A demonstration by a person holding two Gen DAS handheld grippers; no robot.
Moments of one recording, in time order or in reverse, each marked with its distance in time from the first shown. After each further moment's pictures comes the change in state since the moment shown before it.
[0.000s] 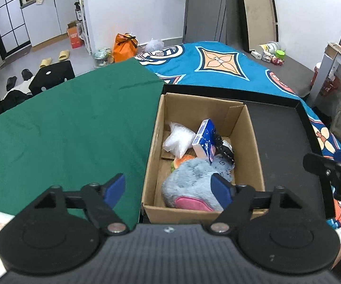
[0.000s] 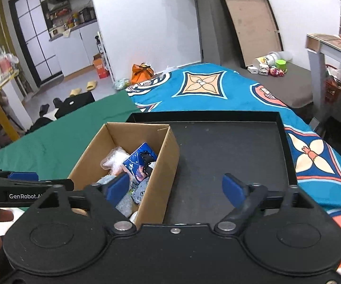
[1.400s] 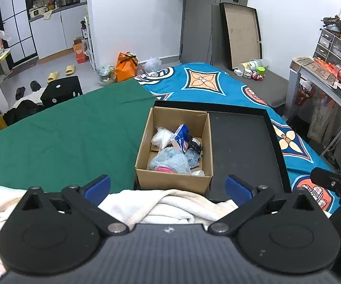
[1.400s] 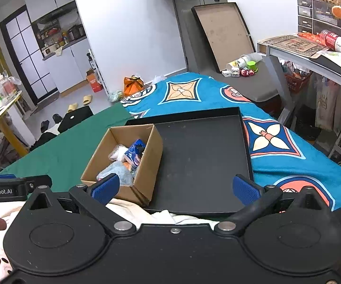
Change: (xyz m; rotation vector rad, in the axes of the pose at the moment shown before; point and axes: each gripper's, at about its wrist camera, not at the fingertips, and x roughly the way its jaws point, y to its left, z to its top) left arm -0.140 -0.030 -0.037 -0.004 -0.083 -0.002; right arm -0.126 -0.030 -0.023 0.090 -0.036 -0.022
